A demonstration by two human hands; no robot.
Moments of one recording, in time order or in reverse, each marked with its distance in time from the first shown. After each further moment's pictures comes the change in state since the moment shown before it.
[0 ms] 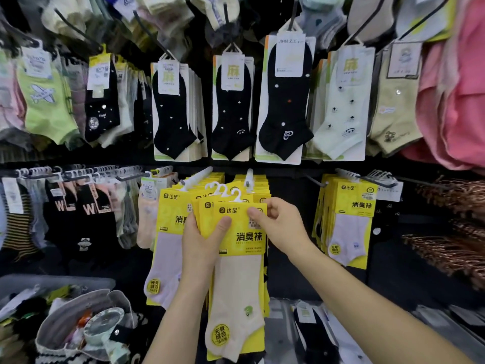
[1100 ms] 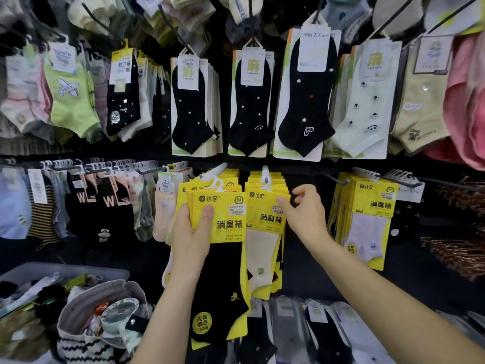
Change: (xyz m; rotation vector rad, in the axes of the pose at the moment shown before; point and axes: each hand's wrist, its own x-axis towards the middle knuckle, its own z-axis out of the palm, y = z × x) left_hand 0.011 0.012 -0.040 0.102 0.040 0.121; right_hand 0.024 0.019 0.000 -0.307 0.251 0.052
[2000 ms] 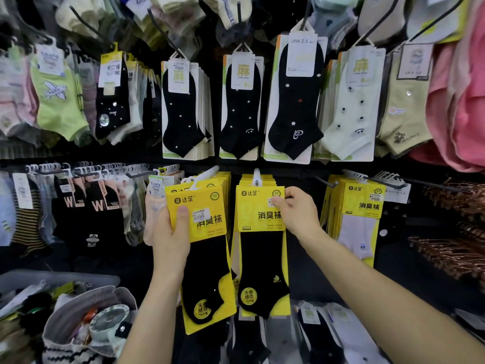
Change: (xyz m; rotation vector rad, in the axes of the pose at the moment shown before) left_hand 0.005 -0.002 -0.008 0.026 0.050 0.000; right_hand 0.003 -0.010 -0.010 0.131 -0.107 0.054
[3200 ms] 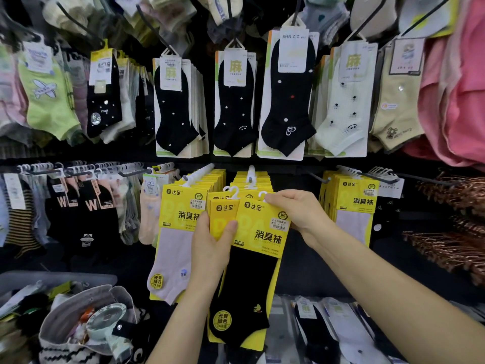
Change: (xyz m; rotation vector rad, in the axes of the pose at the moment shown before) left_hand -0.028 -0.013 0.051 0.088 -0.140 -0.048; right_hand -0.018 -0.018 -0.026 0.367 -0.234 0.212
